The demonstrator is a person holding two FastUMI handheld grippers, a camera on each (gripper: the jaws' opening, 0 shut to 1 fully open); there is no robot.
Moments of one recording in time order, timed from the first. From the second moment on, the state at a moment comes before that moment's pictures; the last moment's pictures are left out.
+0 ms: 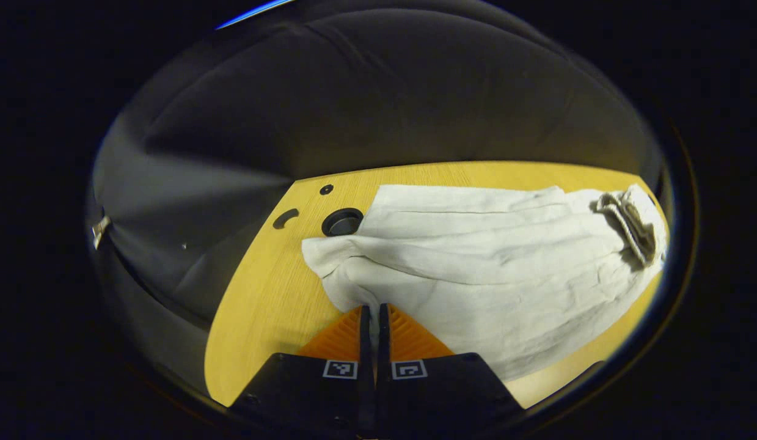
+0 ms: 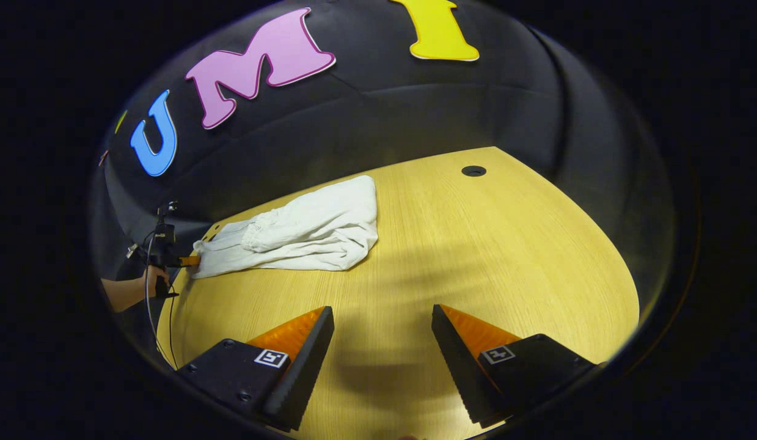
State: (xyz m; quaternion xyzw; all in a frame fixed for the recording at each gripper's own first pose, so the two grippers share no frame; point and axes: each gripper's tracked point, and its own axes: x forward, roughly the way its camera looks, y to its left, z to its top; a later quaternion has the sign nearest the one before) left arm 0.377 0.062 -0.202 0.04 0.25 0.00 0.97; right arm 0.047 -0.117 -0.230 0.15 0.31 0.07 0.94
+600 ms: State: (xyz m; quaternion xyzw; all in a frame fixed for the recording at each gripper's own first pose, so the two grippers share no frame) left arm 0.332 -0.018 -0.084 -0.08 0.14 -0.05 0.99; right arm 0.044 -0.131 -0.204 0.17 0.29 0.05 0.94
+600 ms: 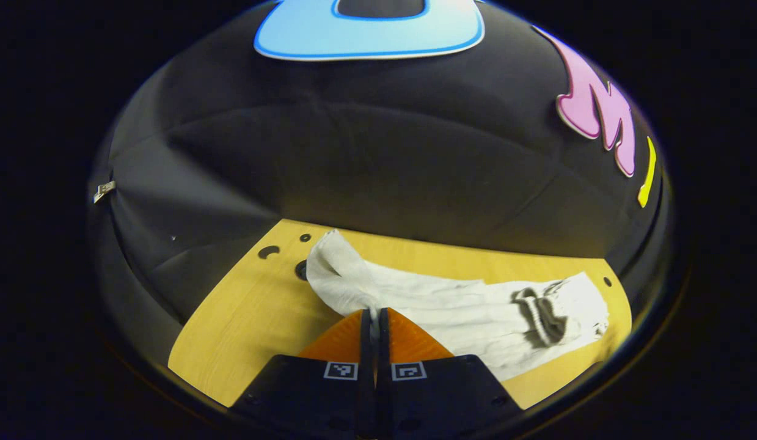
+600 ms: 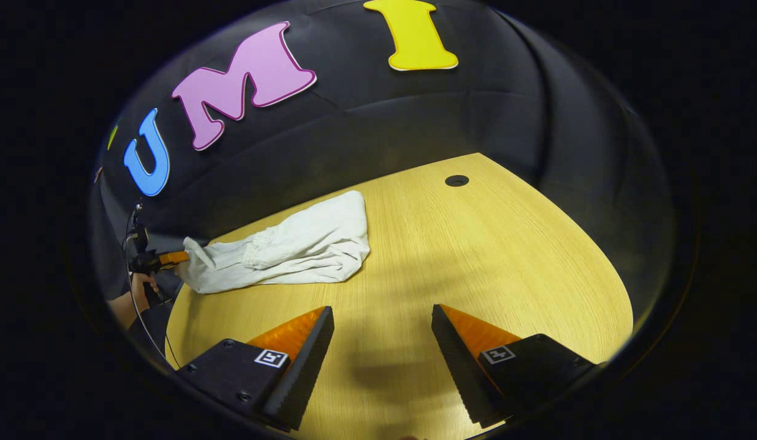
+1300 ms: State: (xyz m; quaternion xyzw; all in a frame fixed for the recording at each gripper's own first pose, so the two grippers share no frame) left arm 0.295 -0.260 0.010 -0.11 0.11 -0.21 0.96; right arm 0.018 -0.168 -0.166 0.18 0.25 0.02 0.95
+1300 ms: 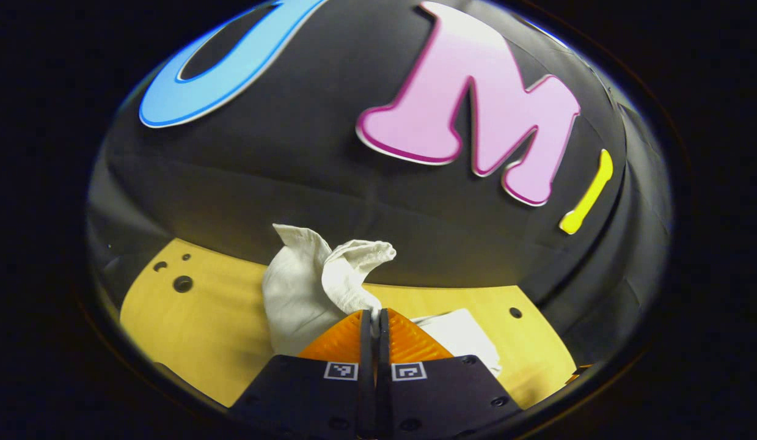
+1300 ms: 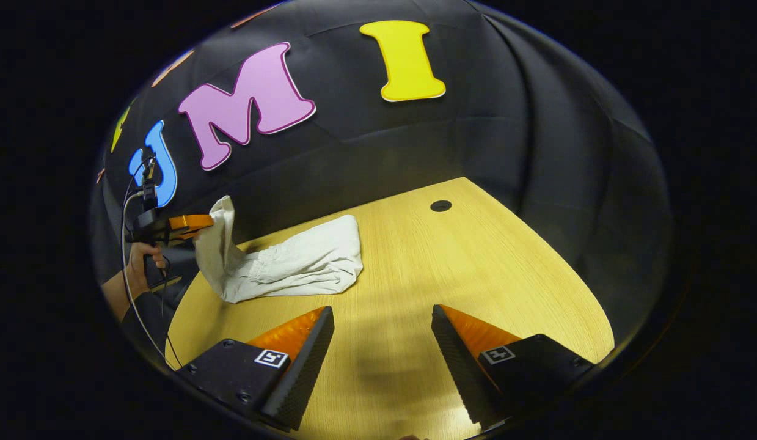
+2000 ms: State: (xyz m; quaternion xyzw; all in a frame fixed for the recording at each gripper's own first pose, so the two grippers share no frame) left arm 0.263 -0.466 -0.017 -0.08 0.14 -0.33 0.93; right arm -0.071 -0.234 -0.166 0.22 0.23 -0.09 0.94
